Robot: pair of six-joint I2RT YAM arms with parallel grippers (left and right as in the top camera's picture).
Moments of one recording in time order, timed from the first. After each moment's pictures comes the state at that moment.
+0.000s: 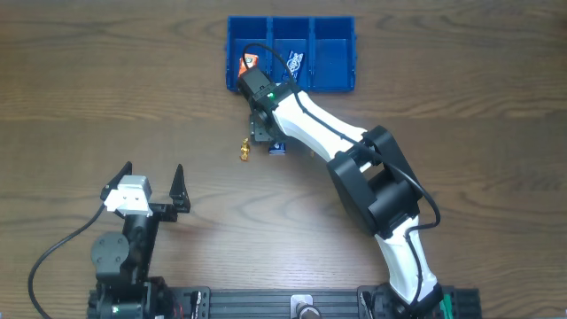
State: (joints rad) left arm 0.02 0.01 0.02 -0.11 0.13 -0.06; right arm 0.65 2.22 1.64 -0.81 0.12 0.58
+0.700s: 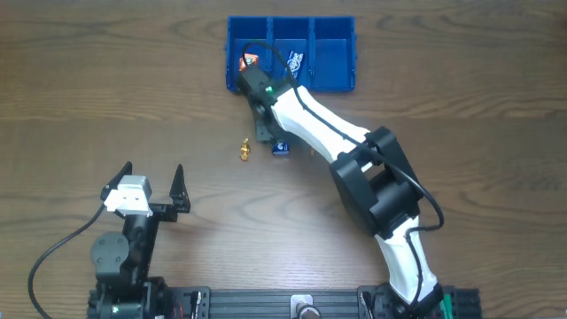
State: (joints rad) left arm 0.02 0.01 0.02 -0.11 0.13 -0.06; right arm 0.65 2.21 1.73 -0.96 0.13 0.58
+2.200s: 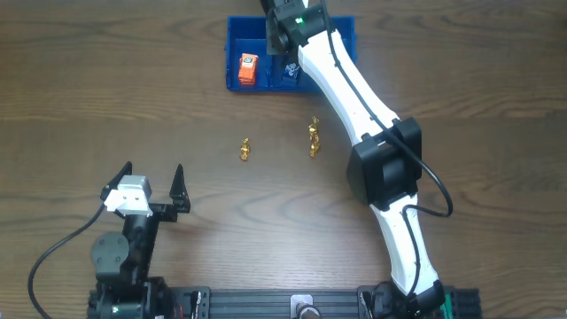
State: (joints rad) left arm 0.02 0.01 0.02 -0.11 0.13 -0.06; right arm 0.48 2.38 2.33 -0.94 0.28 0.40
